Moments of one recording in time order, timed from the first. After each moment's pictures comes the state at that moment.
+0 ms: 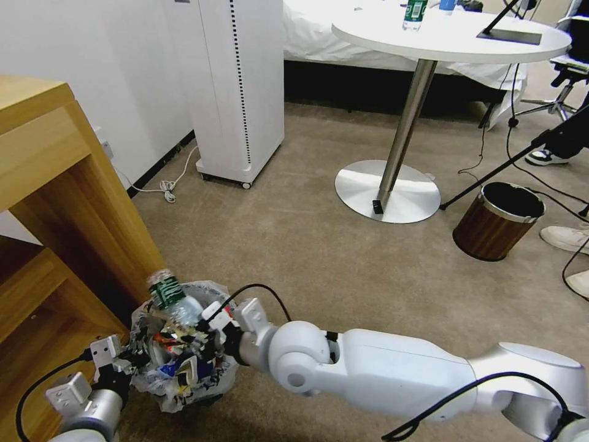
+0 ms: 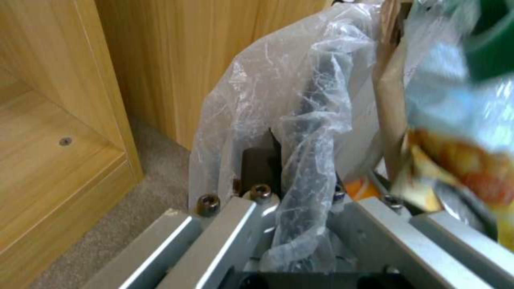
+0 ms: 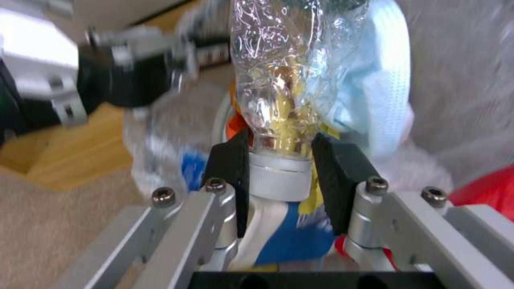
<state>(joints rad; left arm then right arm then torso) 1.74 -1.38 -0.84 -2.18 -0.58 0.38 -0.09 -0.31 1.19 -0.91 1.91 1.25 -0.48 0.47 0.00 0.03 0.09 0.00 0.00</state>
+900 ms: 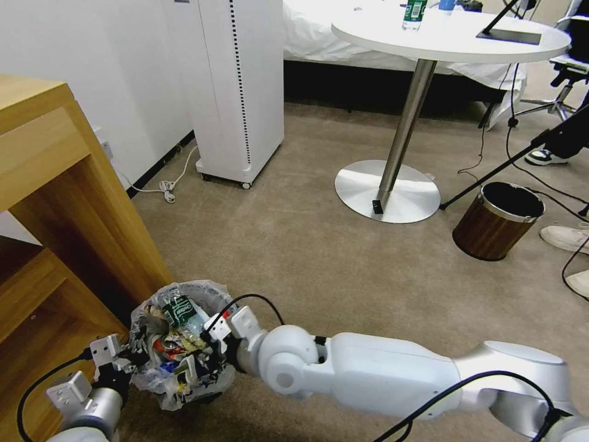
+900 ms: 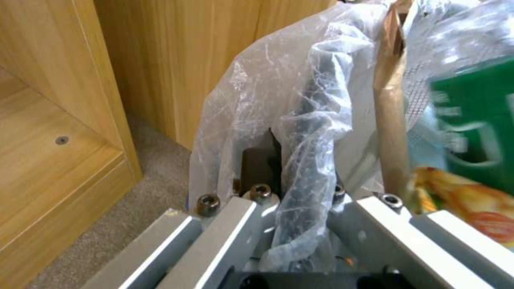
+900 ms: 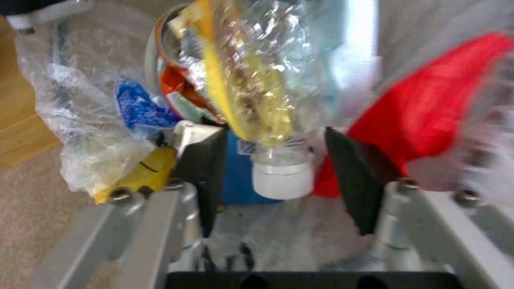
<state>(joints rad) 1.72 -1.37 -0.84 -2.15 -0.58 0.38 -0.09 -0.33 1.16 -0.91 1.89 1.27 -0.55 0.54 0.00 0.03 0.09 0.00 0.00</state>
